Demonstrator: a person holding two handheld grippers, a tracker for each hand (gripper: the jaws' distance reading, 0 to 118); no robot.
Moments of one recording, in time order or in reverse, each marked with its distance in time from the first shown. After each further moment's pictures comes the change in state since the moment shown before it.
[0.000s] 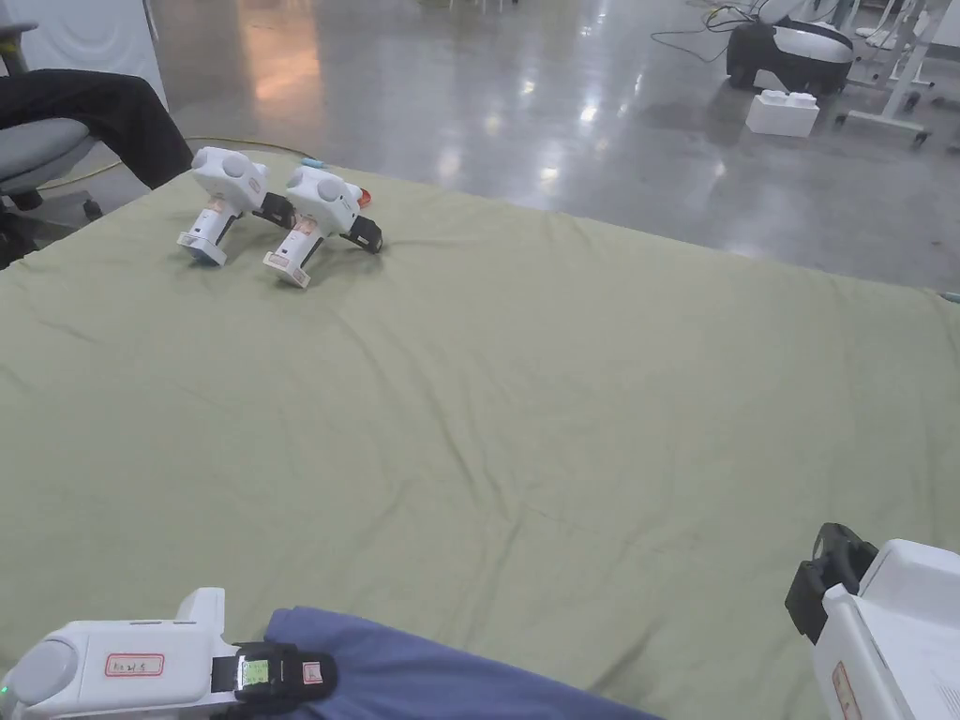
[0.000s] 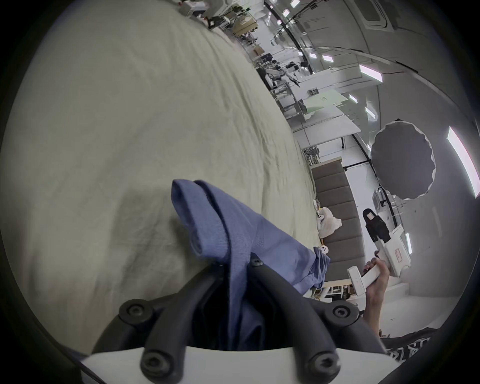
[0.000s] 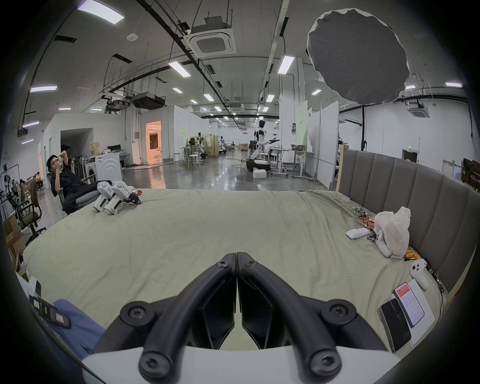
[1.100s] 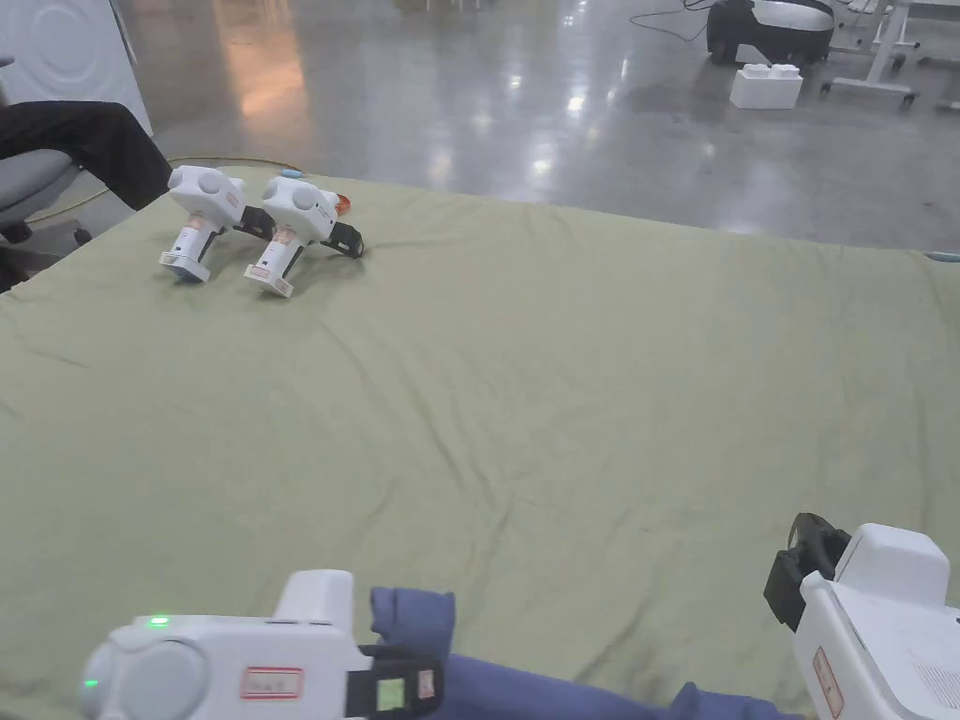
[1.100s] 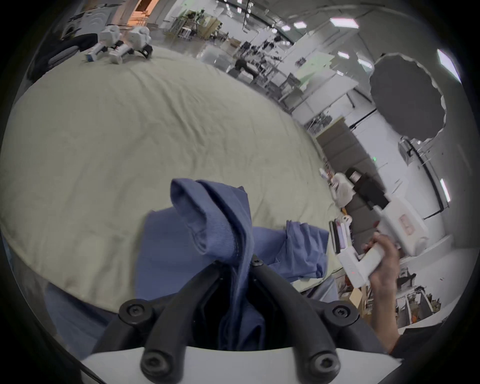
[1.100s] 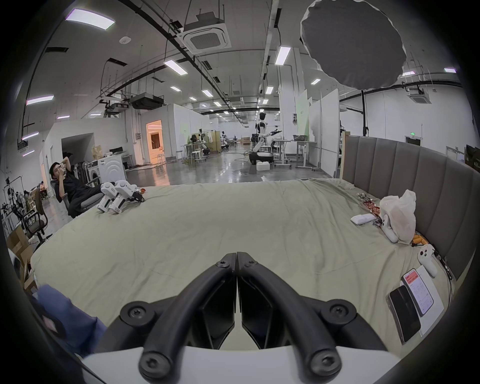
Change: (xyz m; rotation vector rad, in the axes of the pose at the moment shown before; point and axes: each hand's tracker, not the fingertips) left arm 0.194 -0.047 -0.043 -0.081 0.242 -0.282; right arm 0.017 -0.017 0.000 -0.040 0.036 -0.056
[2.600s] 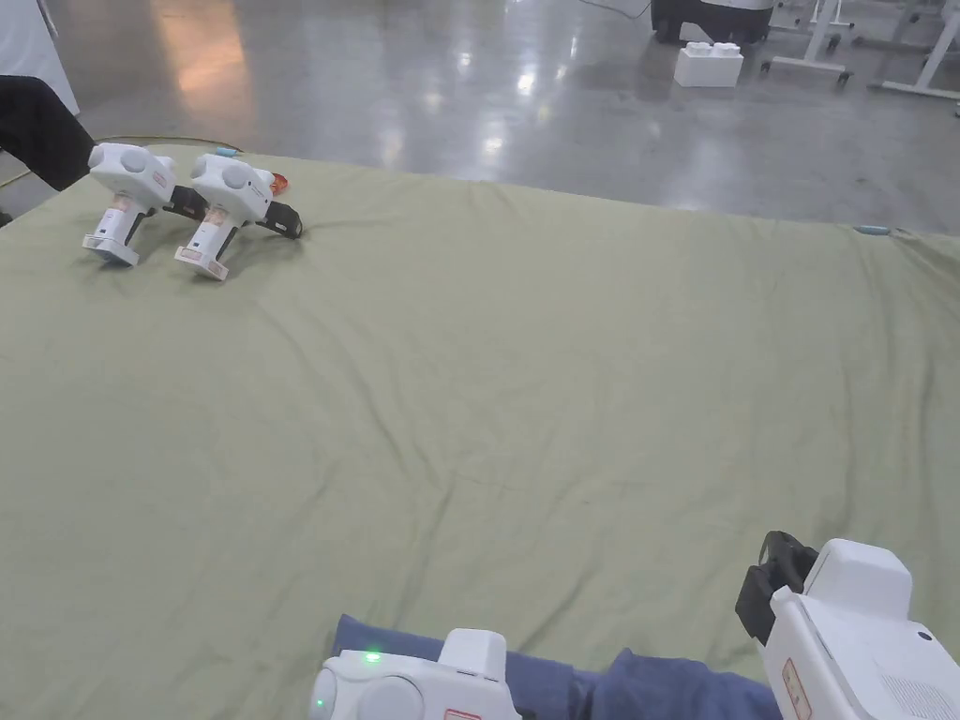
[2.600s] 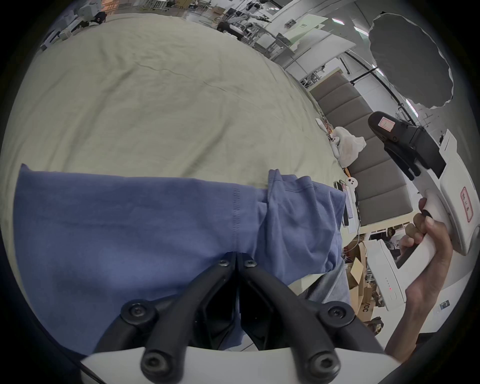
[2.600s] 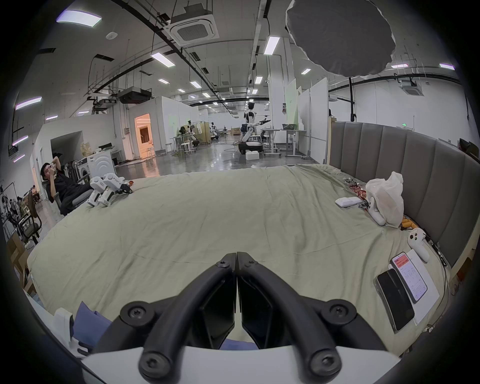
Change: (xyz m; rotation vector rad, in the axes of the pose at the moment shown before) left arm 0.060 -0.041 -0.139 -0.188 -0.064 -0.070; right arm 0.030 -0.022 0.012 -0.064 -0.056 -0.031
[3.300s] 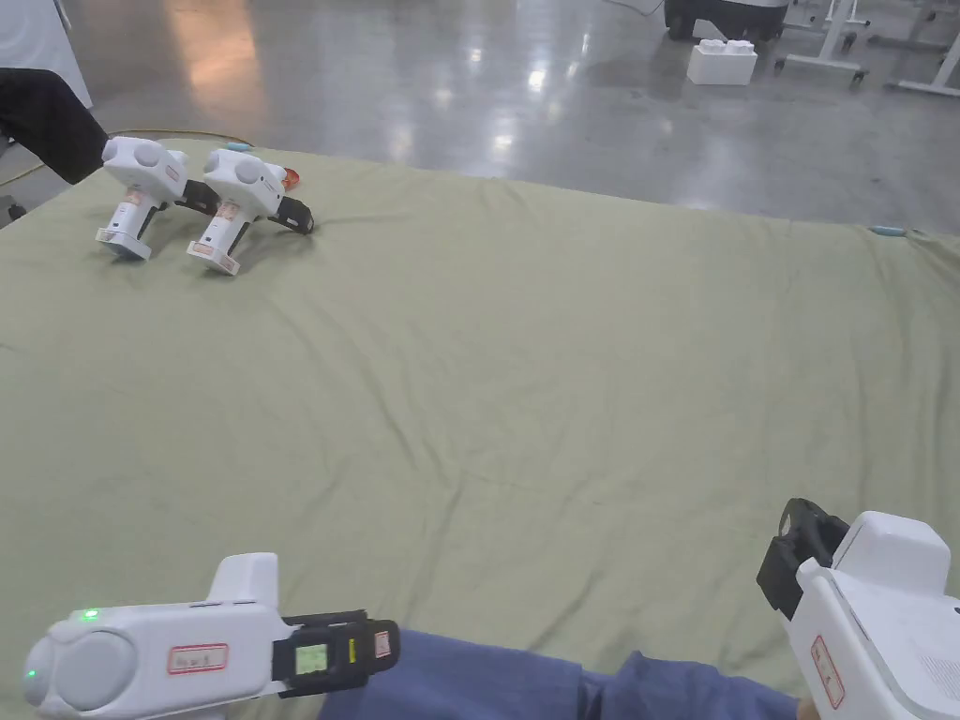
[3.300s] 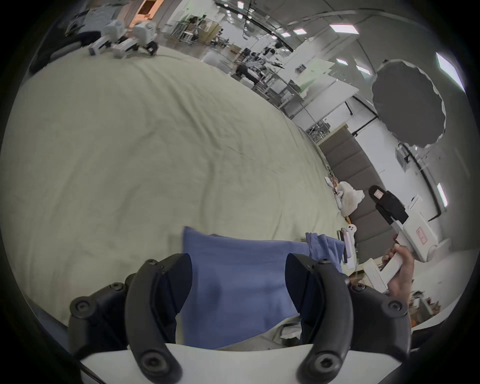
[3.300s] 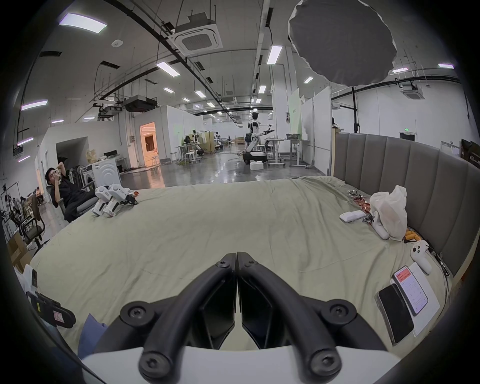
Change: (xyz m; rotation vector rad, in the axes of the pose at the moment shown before) left arm -0.133 0.013 0.139 0.266 0.003 0.098; right arm -0.002 0.024 0.001 0.064 0.029 0.003
